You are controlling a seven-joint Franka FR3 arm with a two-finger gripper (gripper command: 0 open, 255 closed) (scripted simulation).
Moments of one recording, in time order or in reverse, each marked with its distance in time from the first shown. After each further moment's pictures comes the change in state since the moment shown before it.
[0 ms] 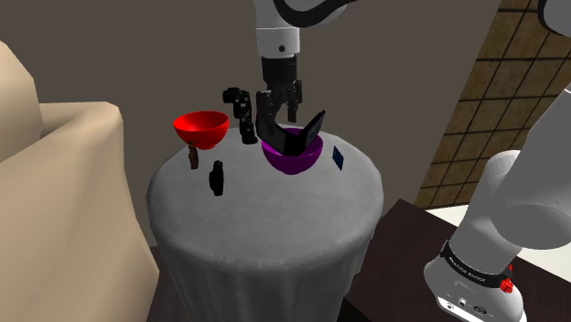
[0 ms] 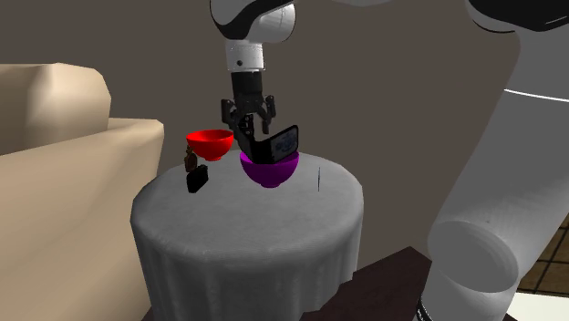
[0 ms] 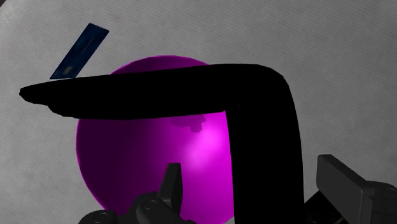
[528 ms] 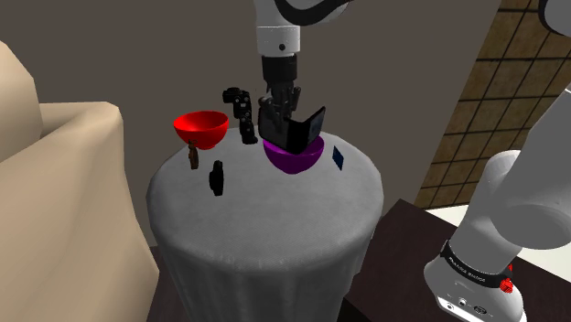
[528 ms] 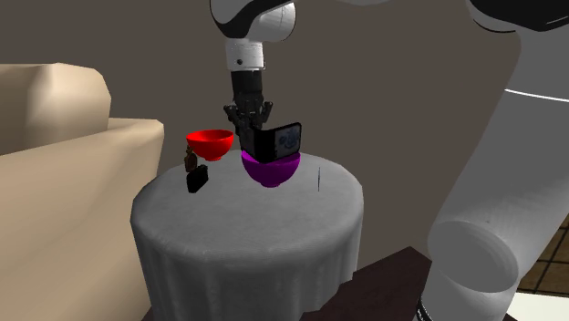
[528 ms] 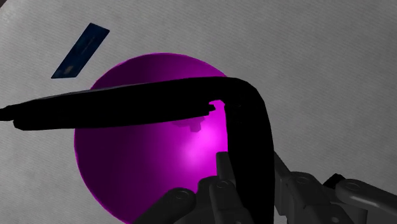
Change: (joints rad) arm 0.000 -0.003 0.000 0.002 0.000 -0.001 0.000
